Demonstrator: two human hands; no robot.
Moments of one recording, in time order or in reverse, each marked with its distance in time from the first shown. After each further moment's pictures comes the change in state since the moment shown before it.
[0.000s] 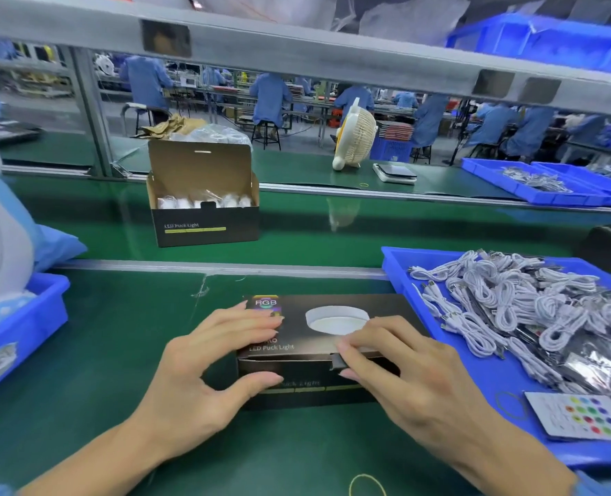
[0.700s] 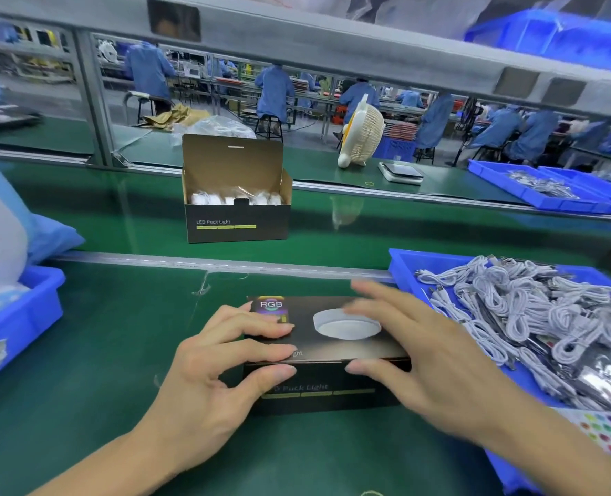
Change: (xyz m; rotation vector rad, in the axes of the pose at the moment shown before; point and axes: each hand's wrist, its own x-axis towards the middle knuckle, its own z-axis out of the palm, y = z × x) left_hand 0.003 0.005 0.010 -0.065 0.074 -0.070; right_hand 0.026 0.017 -0.012 0.301 -0.353 0.321
